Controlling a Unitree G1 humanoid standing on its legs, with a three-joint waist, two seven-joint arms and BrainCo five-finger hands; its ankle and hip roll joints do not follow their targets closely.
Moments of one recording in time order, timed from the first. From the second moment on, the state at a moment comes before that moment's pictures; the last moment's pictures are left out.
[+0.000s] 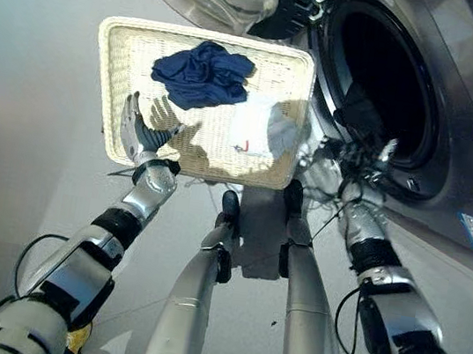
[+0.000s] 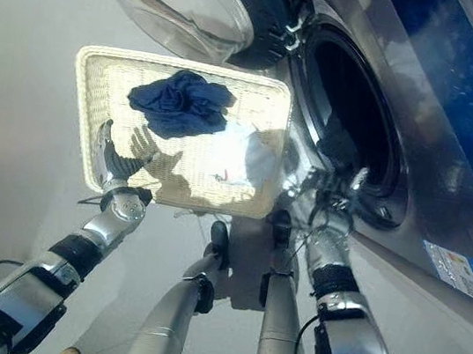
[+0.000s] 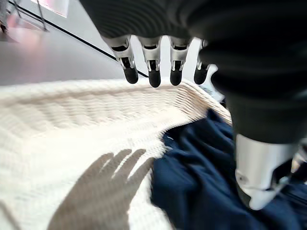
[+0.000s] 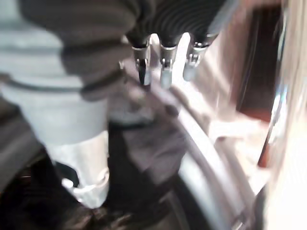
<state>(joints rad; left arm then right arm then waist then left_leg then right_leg) -0.87 0.43 -0.45 0.77 -0.14 -0.01 1.00 -0.76 -0.21 0.12 0.73 1.79 -0.38 -0.18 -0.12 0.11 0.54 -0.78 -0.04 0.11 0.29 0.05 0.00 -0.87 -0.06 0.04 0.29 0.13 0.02</state>
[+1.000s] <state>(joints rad) -1.28 0.58 -0.57 1.09 -0.05 0.52 0.87 -0.48 -0.25 0.33 0.61 1.42 -0.34 -0.05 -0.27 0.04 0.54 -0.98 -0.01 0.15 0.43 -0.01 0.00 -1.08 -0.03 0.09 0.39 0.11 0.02</state>
